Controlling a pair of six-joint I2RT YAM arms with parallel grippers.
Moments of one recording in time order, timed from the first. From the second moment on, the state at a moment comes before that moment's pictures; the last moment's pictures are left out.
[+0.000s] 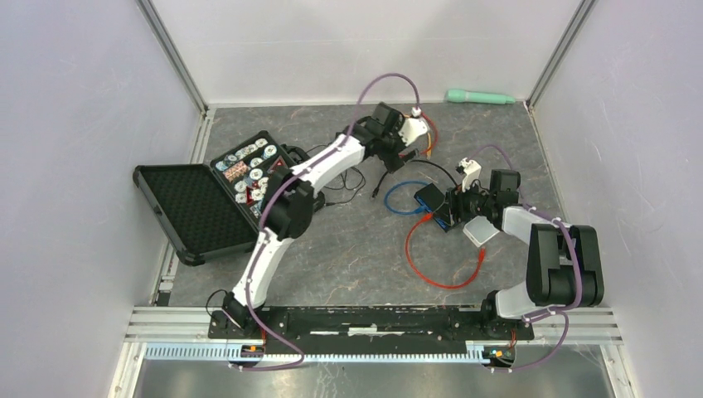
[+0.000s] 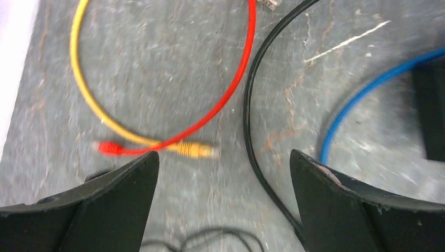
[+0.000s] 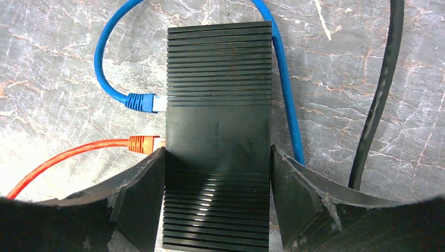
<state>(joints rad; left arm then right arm) -0.69 2.46 2.20 -0.52 0.11 0.53 -0.07 1.47 0.60 0.05 -0.73 -0.28</state>
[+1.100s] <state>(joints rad) -0.61 1.85 1.07 0.16 0.86 -0.39 0.15 1.48 0.59 0.07 -0.74 -0.31</state>
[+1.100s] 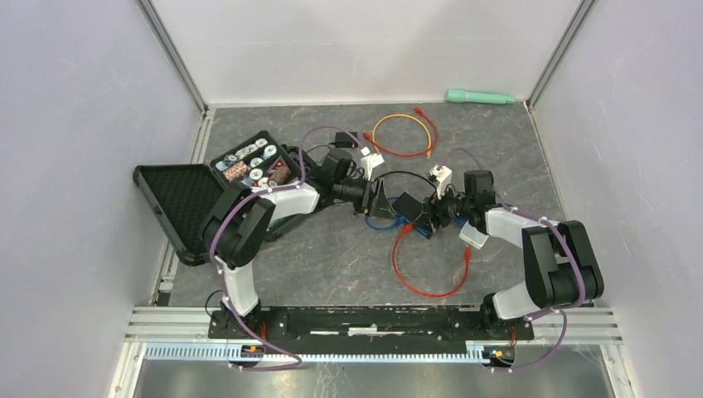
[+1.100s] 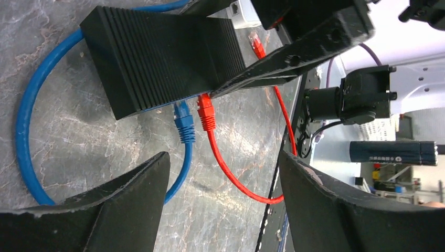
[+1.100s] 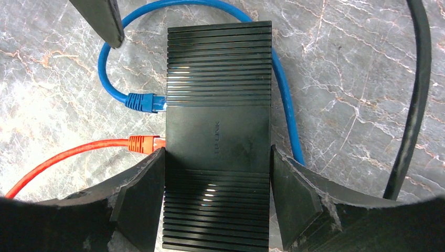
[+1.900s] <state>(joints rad) -0.66 2.11 1.08 0.49 0.84 -0.71 0.15 1.48 0.59 0.10 -0.72 -0.31</state>
